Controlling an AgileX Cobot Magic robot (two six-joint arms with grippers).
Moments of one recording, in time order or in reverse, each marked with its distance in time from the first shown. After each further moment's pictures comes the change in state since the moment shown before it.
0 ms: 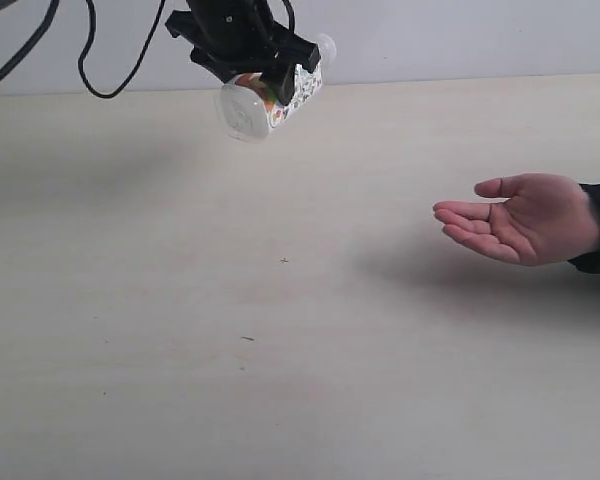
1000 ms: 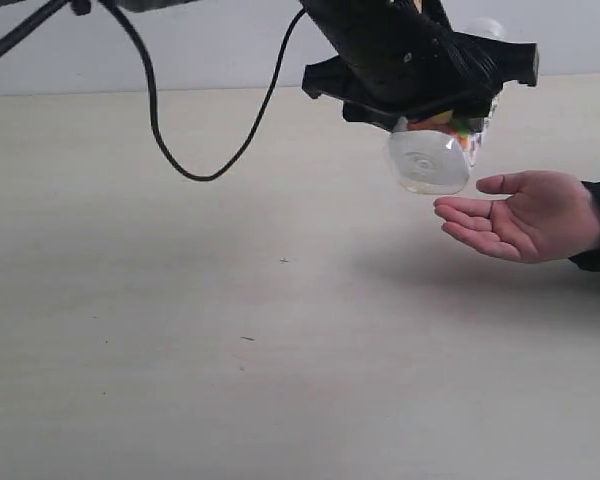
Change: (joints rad) left arm -0.379 -0.295 0.429 -0.016 -0.417 -0.498; right arm 0.000 0.000 0.000 0.000 0.000 0.000
